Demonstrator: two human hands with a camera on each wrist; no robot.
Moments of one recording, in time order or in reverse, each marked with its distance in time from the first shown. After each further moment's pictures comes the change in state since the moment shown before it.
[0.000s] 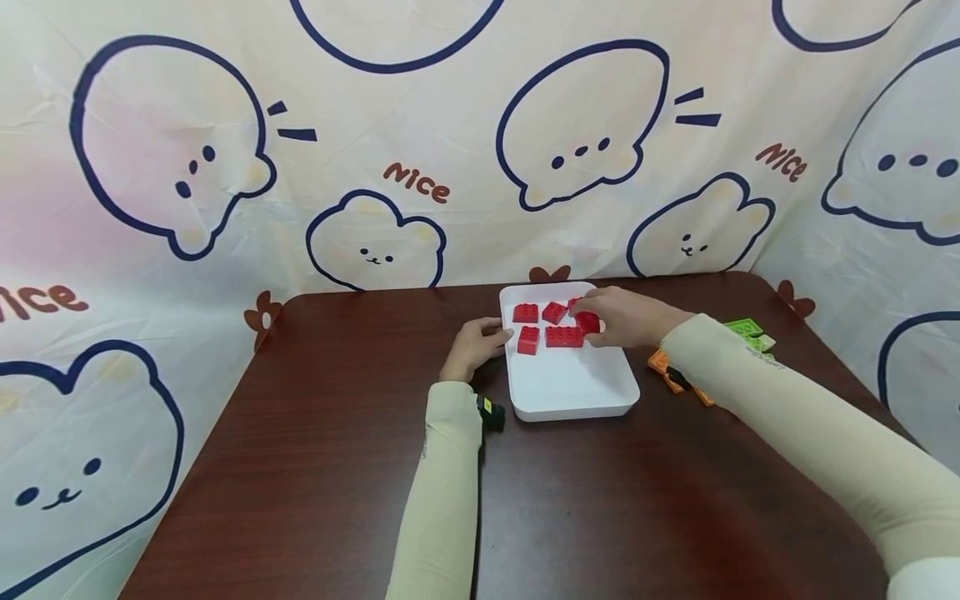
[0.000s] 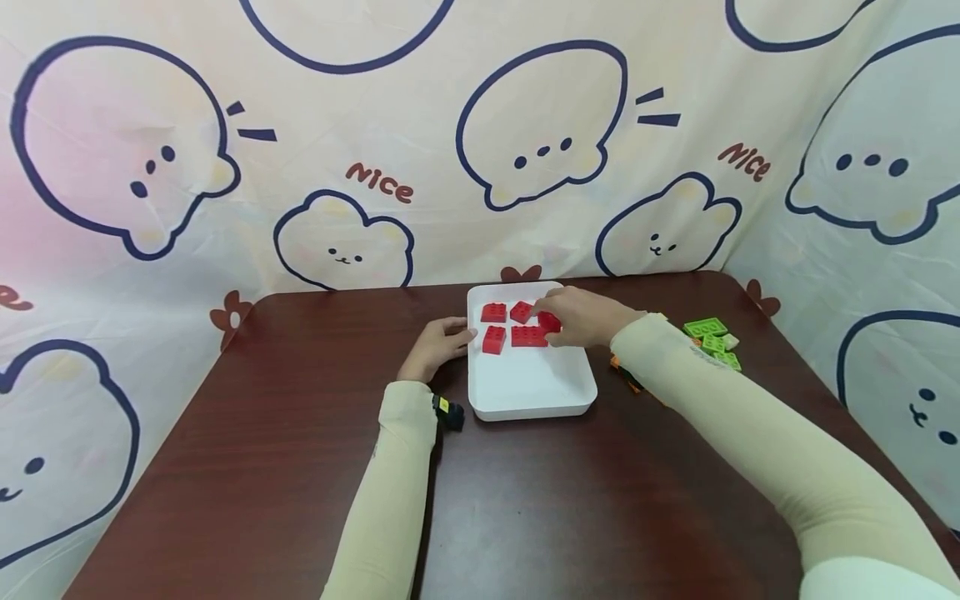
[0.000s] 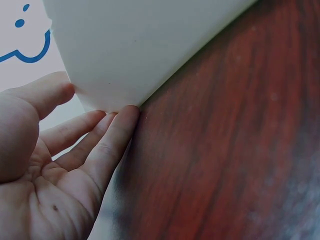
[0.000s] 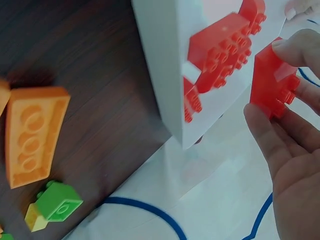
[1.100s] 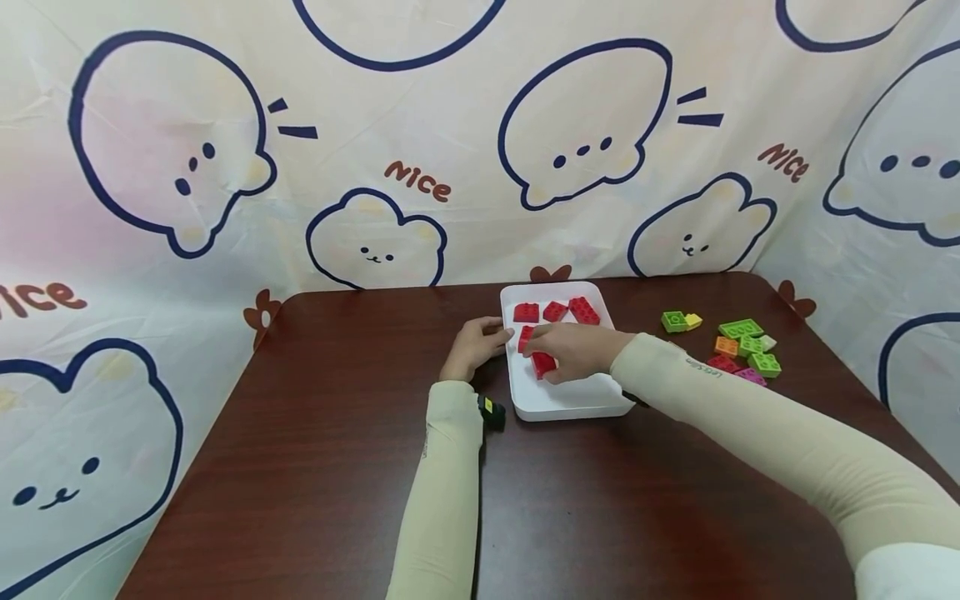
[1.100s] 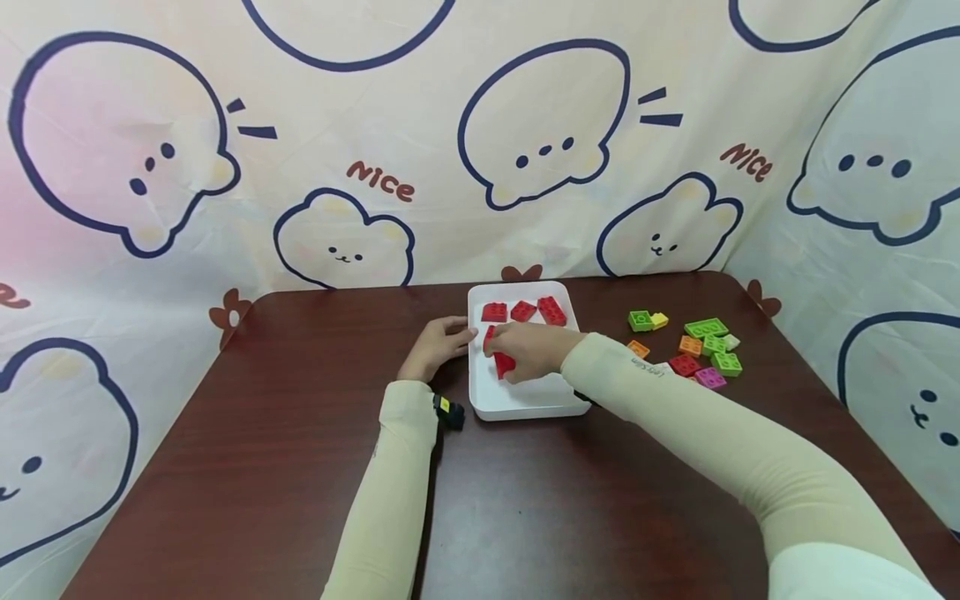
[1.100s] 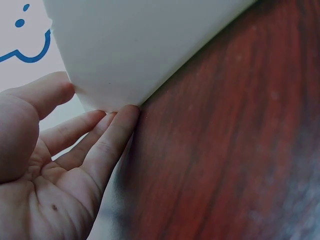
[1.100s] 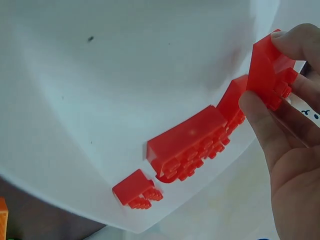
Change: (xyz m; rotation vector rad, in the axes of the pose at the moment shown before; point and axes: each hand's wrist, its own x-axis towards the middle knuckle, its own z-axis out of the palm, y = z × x) left_hand 0.001 -0.001 -0.002 -0.007 -0.029 0.012; right_hand 0.029 -0.059 0.031 -0.004 -0.200 -0.156
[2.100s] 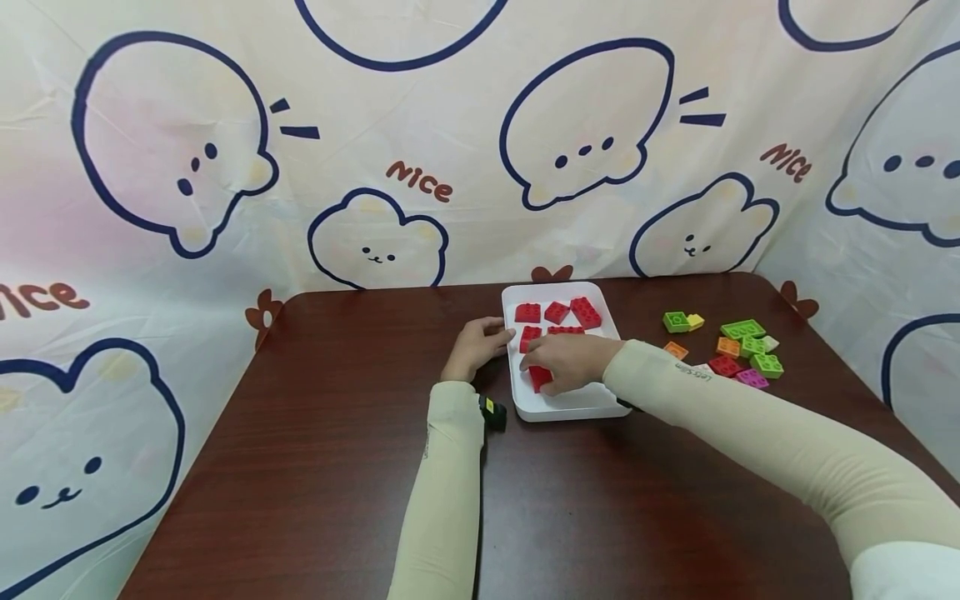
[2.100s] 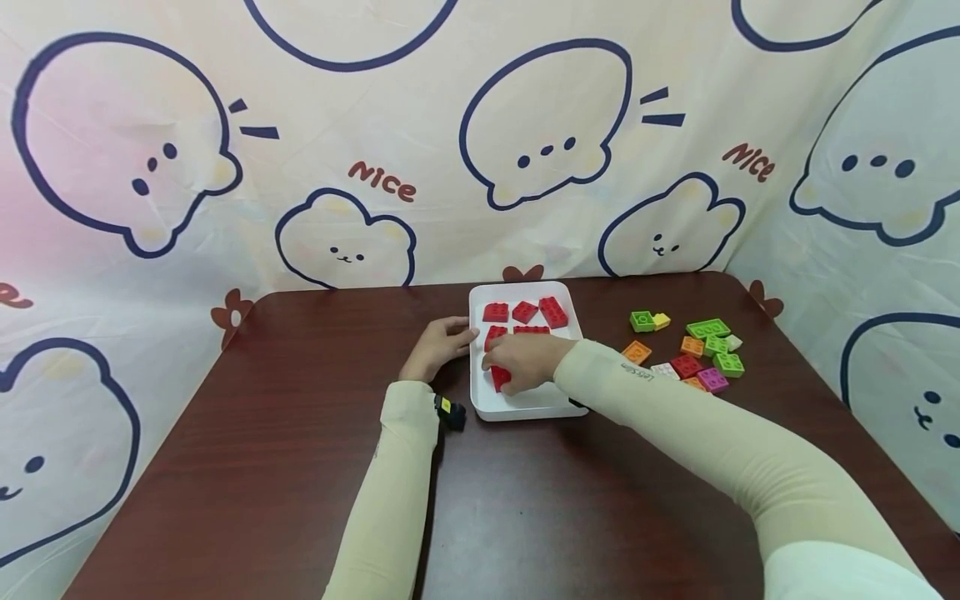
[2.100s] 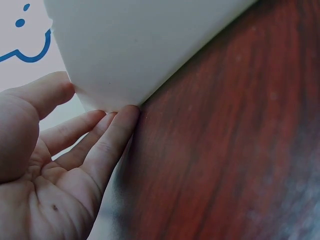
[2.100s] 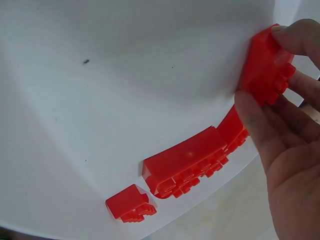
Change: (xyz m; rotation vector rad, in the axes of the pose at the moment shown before) left_hand 0.000 -0.001 0.000 -0.026 -0.002 0.006; right_hand 0.007 -0.008 0.009 -0.054 -0.069 -0.035
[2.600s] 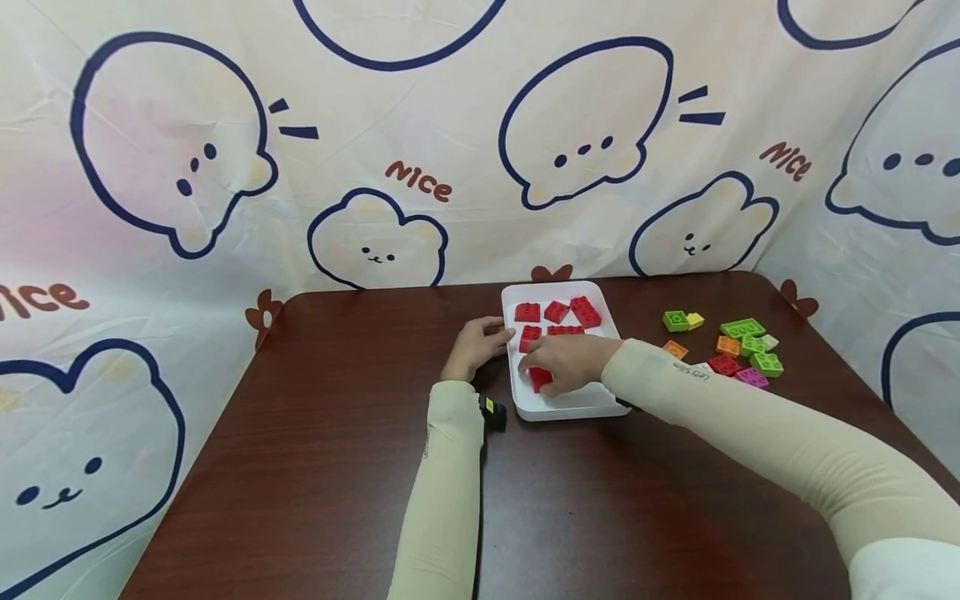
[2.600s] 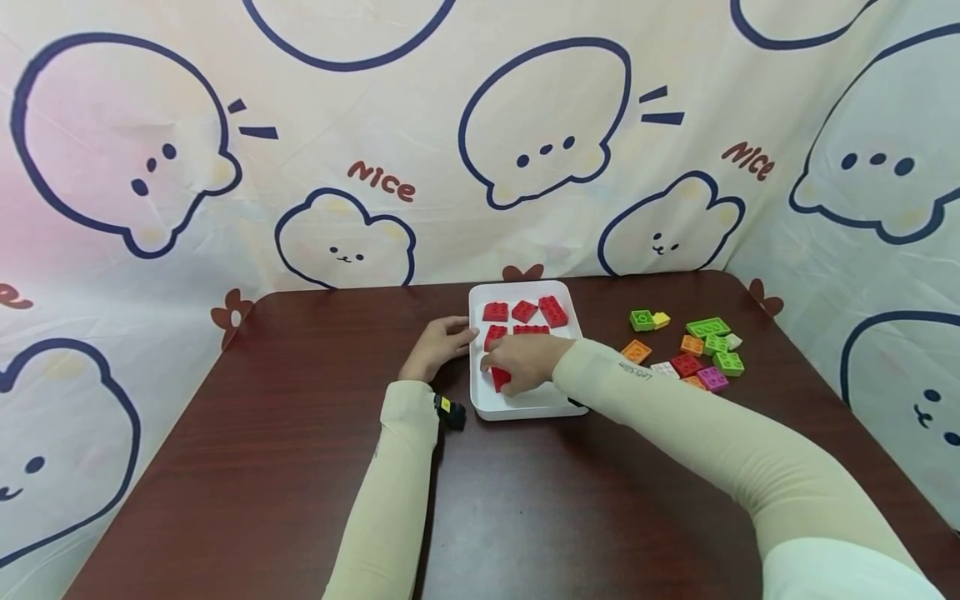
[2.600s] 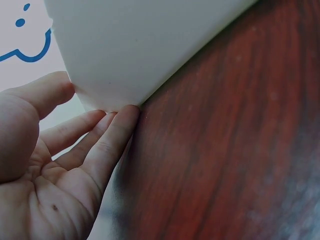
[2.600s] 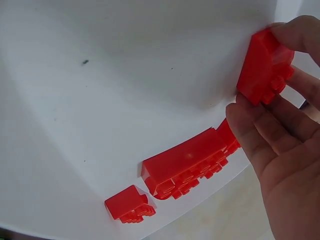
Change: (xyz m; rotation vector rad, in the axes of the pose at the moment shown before) left_hand 0.000 0.000 0.000 0.000 0.000 0.002; right_hand -0.001 -0.001 0.000 -0.015 -0.025 0.010
